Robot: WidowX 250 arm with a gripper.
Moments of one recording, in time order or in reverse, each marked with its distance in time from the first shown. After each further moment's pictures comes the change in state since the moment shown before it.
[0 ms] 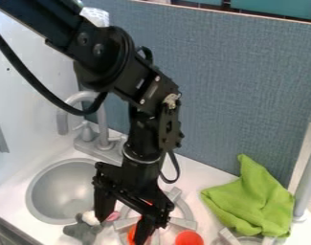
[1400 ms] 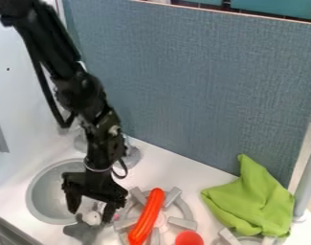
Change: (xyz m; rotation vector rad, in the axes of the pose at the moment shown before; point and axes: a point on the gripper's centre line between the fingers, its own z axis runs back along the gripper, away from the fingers) arm 0.064 0.102 -0.101 0.027 -0.085 0.370
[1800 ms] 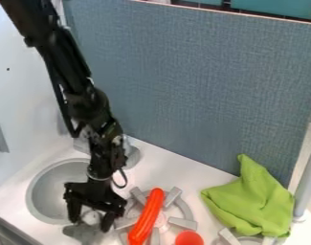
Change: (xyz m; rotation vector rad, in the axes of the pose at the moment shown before) arm 0.002 0.004 -0.032 0.019 0.104 0.009
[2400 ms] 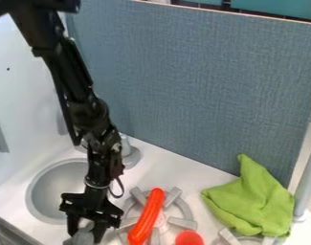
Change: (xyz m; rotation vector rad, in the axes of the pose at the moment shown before) arm -0.008 -0.003 -0.008 -0.002 0.075 -0.001
